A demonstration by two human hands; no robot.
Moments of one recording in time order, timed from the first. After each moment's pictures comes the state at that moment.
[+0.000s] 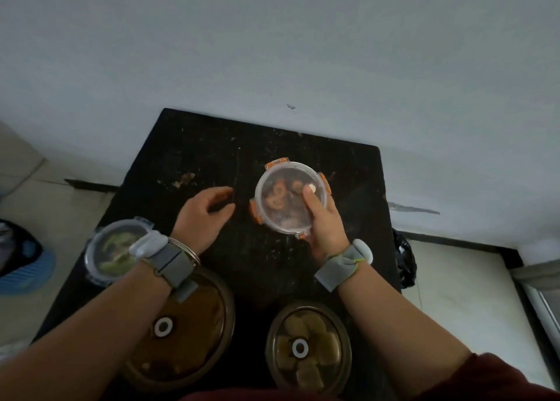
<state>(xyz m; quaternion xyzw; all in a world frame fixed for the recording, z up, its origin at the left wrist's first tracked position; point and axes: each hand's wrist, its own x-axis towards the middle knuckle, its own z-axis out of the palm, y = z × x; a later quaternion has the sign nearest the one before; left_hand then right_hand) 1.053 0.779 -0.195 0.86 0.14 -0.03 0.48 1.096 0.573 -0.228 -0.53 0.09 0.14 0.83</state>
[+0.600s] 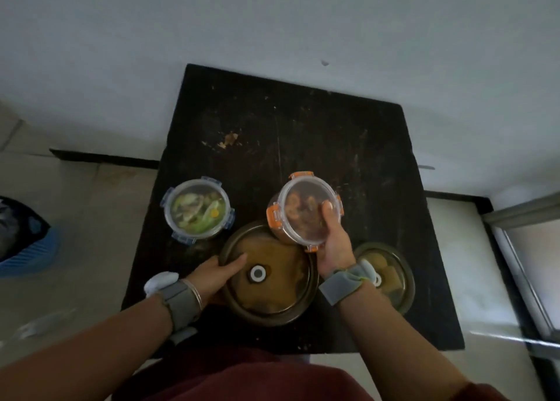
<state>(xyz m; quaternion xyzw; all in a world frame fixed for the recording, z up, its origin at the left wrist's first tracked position) 0.924 0.912 -0.304 0.60 0.32 -0.37 0.63 0.966 0.696 -0.284 -0.46 0.28 0.12 0.83</state>
